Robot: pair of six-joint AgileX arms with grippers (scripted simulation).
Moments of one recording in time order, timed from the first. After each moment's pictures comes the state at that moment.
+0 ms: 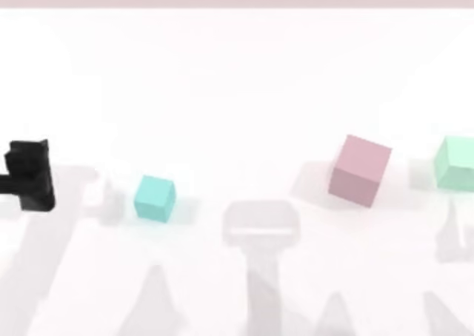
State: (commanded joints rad) left arm -0.16 0.68 0.56 -0.40 0.00 -0.07; right arm 0.00 0.00 0.00 0.00 0.00 0.00
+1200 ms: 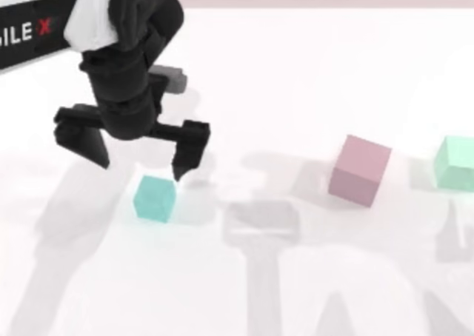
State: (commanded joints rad) left arm -0.44 1.99 1.53 -1.12 0.00 -0.19; right arm 0.00 0.00 0.00 0.00 0.00 0.00
